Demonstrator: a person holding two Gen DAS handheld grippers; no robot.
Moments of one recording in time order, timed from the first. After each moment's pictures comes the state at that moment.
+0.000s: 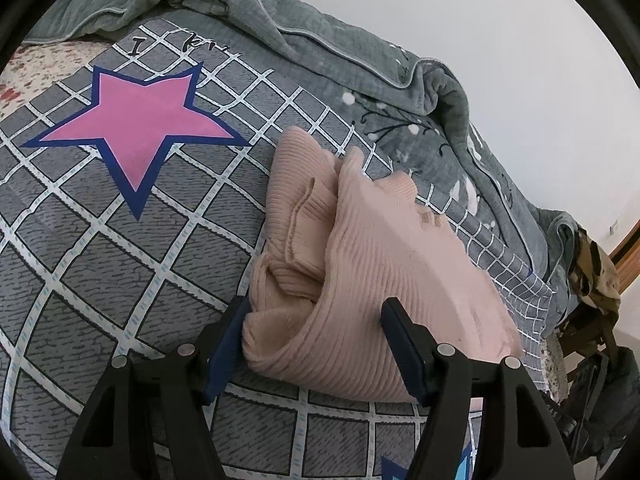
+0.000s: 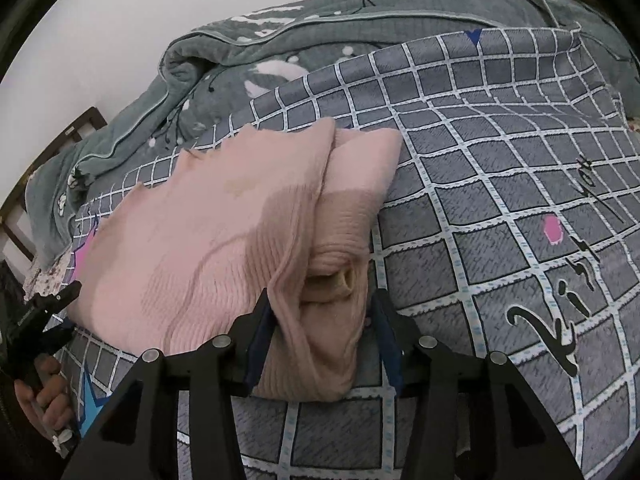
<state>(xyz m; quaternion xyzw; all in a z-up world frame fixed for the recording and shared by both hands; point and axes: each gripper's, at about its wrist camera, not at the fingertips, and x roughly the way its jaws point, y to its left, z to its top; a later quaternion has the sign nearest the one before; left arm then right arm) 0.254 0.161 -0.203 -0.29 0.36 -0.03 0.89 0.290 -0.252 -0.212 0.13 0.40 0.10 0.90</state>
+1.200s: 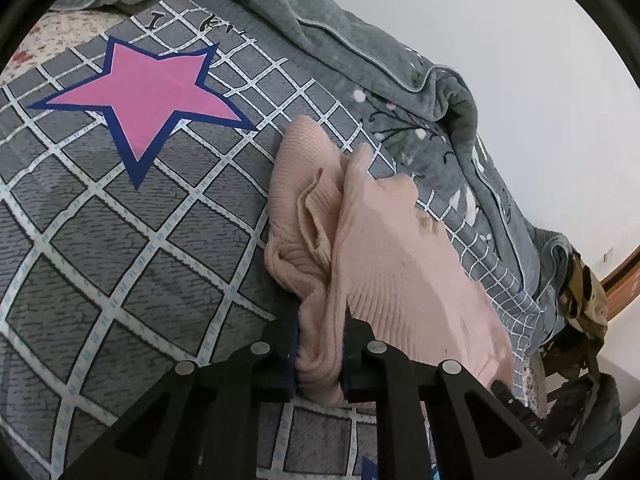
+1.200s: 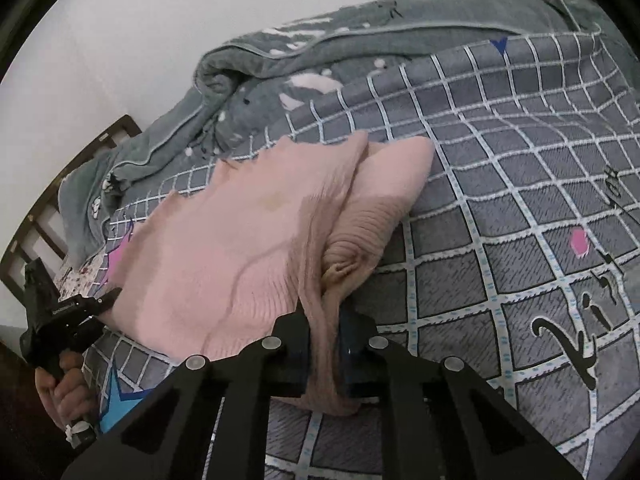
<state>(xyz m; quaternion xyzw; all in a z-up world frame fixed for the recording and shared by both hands) 0.251 0.162 -0.210 -0.33 0.36 -0.03 0.87 0.284 -0.251 -0.205 0.15 0.37 0.16 0.90</state>
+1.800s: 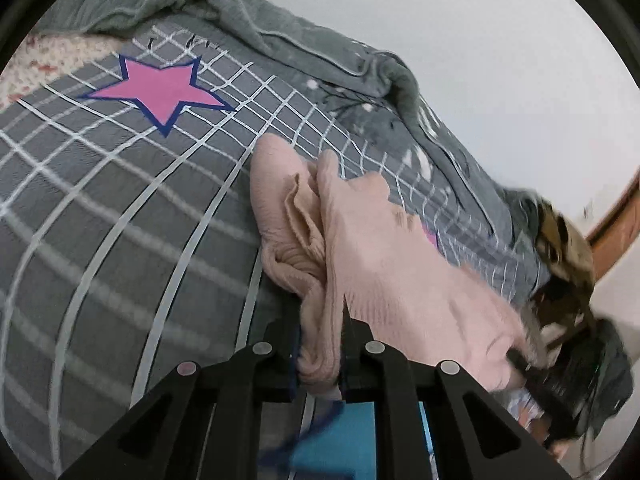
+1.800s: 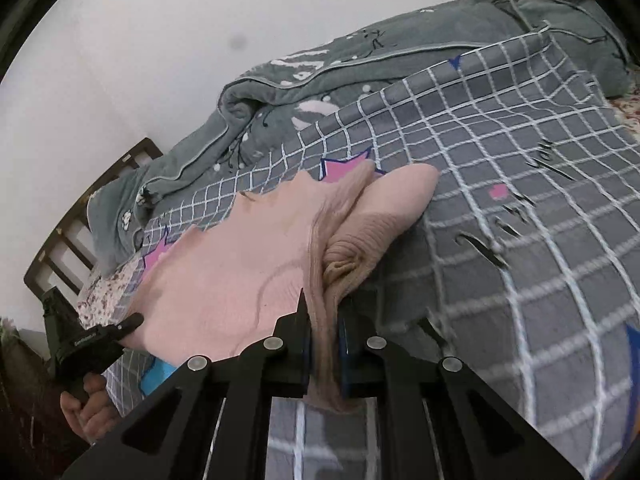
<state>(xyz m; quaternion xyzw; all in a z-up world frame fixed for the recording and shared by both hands) 0.144 0.125 -0.197 -0.28 0.34 -0.07 0.89 0.186 -0.295 -0.185 0.19 0.34 0.17 0.90</state>
